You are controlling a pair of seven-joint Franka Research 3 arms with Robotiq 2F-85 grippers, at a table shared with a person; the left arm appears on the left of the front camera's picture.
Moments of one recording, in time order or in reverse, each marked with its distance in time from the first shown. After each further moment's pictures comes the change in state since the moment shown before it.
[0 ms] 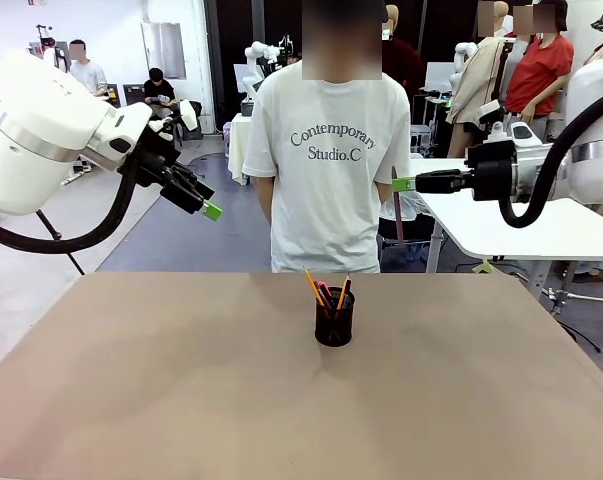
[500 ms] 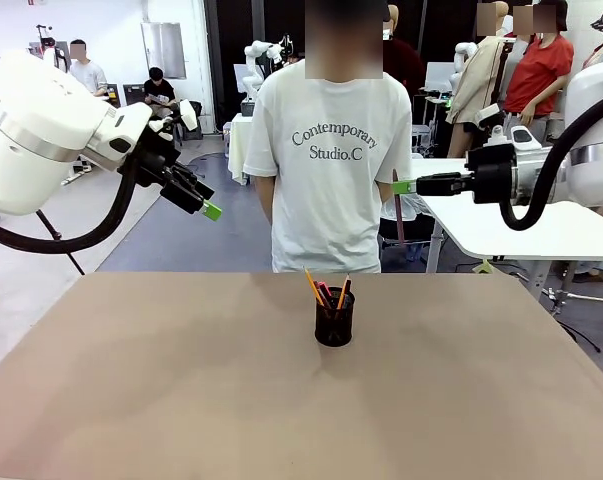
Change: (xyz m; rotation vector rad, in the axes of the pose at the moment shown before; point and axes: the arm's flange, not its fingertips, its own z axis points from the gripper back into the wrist) left arm 0.000 0.000 0.000 0.000 0.000 0.000; right arm -0.005 -0.004 0.001 -0.009 0.002 -0.014
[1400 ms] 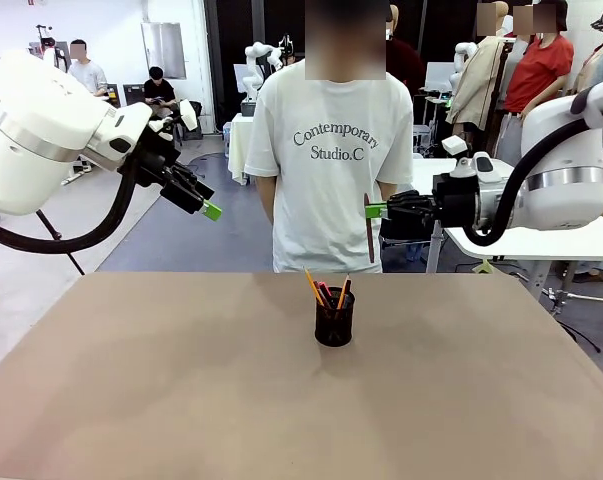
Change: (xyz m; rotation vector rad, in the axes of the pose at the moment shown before) left arm 0.000 0.000 0.000 0.000 0.000 0.000; right arm -0.042 -0.021 -0.055 0.135 -0.047 0.215
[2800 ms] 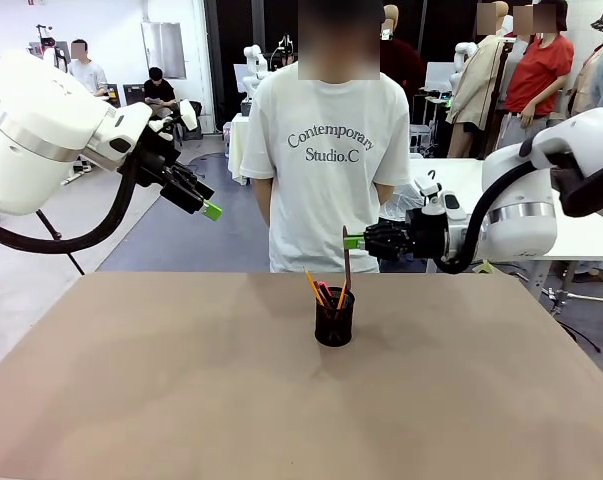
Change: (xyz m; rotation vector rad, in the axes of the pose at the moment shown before) left arm 0.000 0.000 0.000 0.000 0.000 0.000; right arm -0.074 -0.025 -0.043 0.099 -0.031 0.012
